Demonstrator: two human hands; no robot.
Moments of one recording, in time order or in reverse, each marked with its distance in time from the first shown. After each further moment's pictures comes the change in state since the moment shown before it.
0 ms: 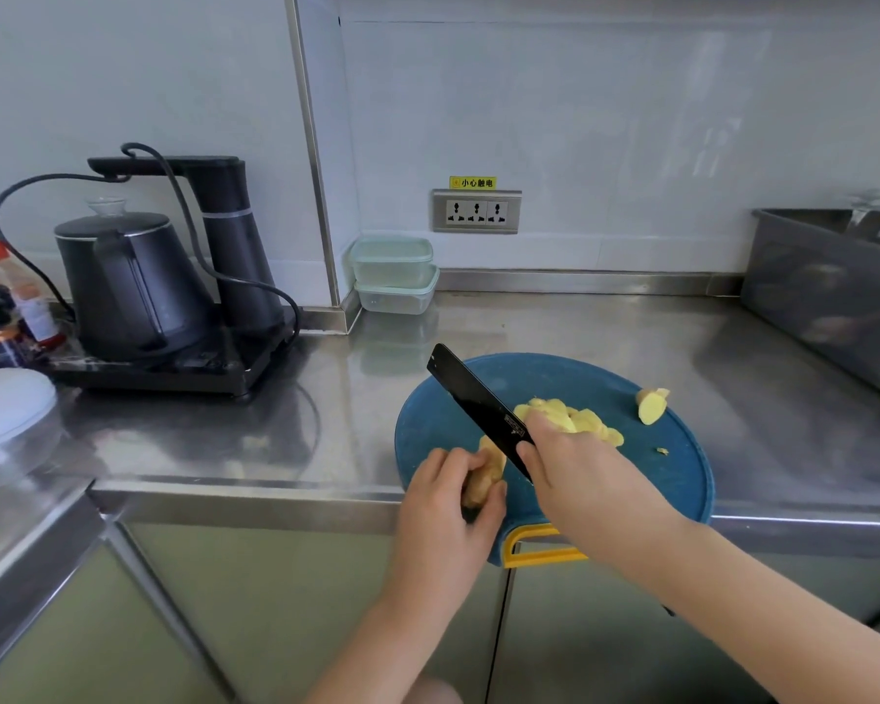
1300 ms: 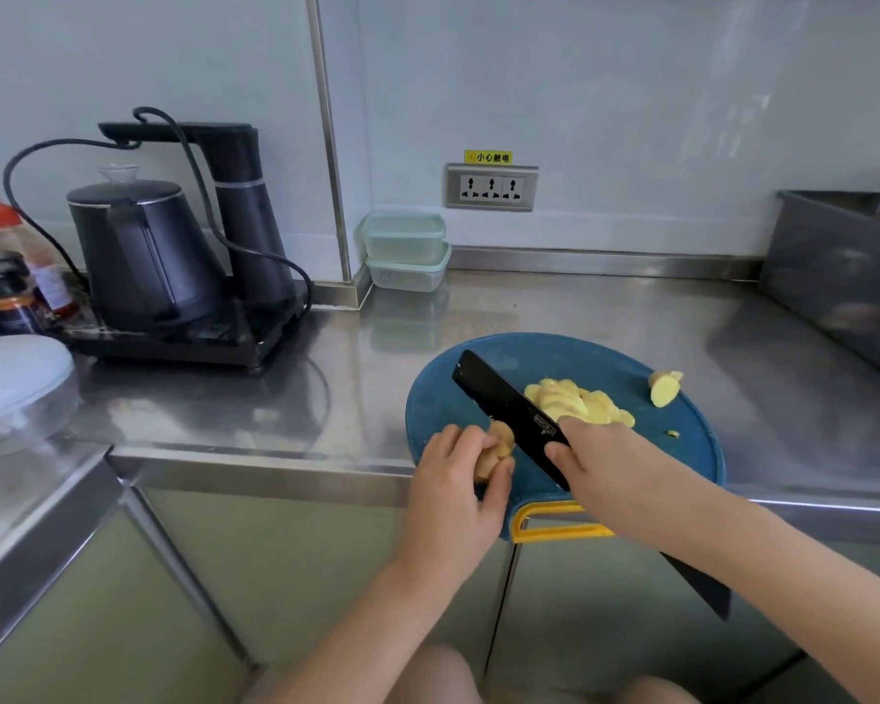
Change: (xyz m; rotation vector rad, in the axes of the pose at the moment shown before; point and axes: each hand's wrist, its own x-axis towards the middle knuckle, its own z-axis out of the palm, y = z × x) left_hand 0.000 -0.002 -0.002 0.058 0.016 0.045; right_hand -0.006 0.008 -0.006 0.151 -0.192 0.141
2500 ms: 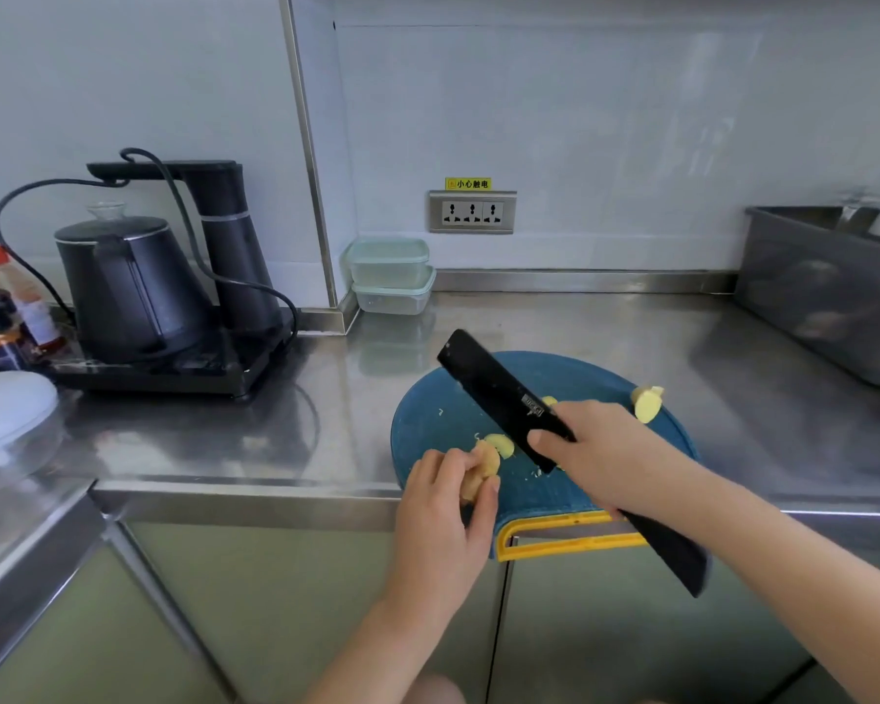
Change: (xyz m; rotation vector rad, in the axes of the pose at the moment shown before) left_hand -0.006 0.001 0.004 0.001 0.023 0.001; right_hand 0.008 0.002 -0.028 0.203 -0.004 -0.032
